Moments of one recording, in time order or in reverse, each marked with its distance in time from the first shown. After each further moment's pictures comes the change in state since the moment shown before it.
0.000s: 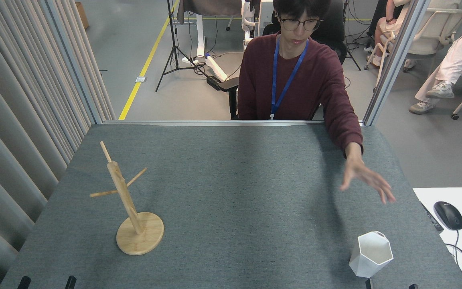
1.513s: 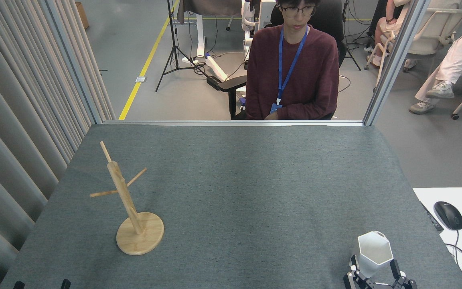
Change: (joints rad) left arm 0.006 0.001 0.020 0.016 0.000 0.008 0.007; right arm -0.216 -0.019 0.022 0.209 0.002 0.003 0.072
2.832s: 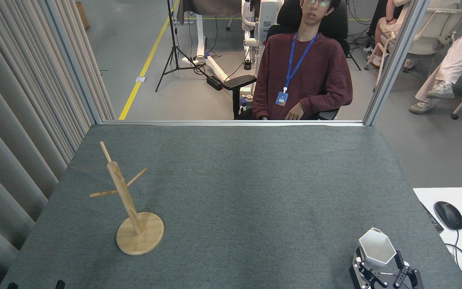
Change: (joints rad) left arm 0.002 0.002 0.024 -0.002 0.000 -0.003 0.000; right arm -0.095 -0.073 0.000 0.135 -0.013 -0.024 -0.008
